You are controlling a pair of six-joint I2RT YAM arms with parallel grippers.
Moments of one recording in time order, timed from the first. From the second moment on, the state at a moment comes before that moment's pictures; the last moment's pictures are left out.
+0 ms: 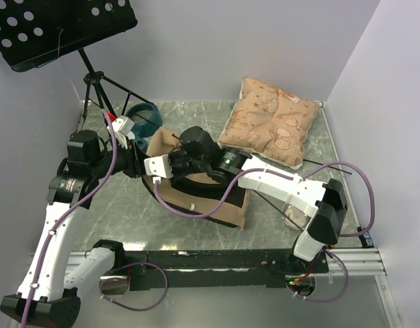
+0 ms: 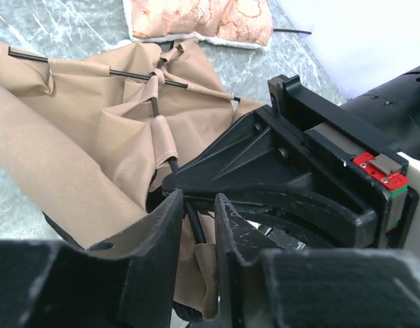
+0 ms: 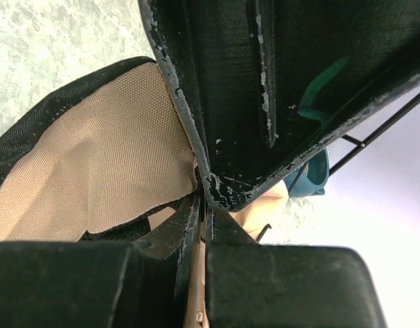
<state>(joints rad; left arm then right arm) -0.15 0.87 1.09 -0.64 0.68 -0.20 1.03 1.63 1.54 -0.37 -0.31 -0.92</state>
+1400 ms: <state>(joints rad) -0.09 0.89 1.36 -1.22 0.61 0.27 1.04 1.63 1.52 -0.36 -0.33 -0.92</state>
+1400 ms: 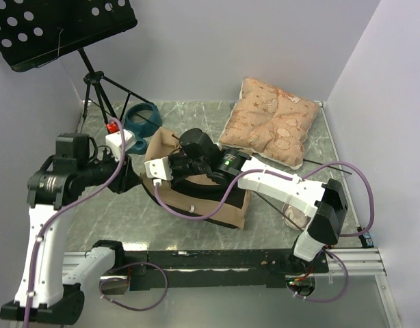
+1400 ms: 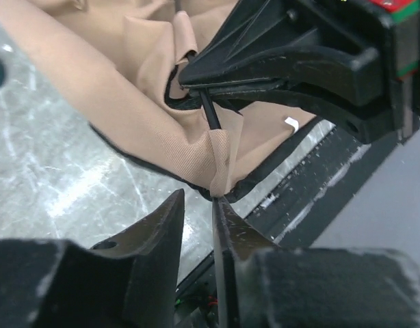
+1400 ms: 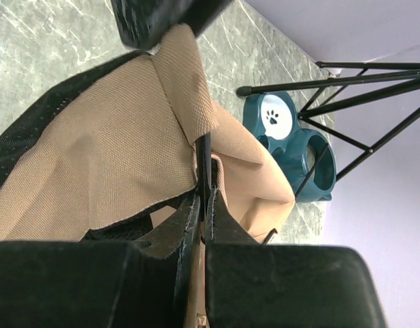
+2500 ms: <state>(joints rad) -0.09 0.91 1.20 -0.99 0.77 0.05 1.06 1.63 1.52 -0.37 -0.33 -0.91</state>
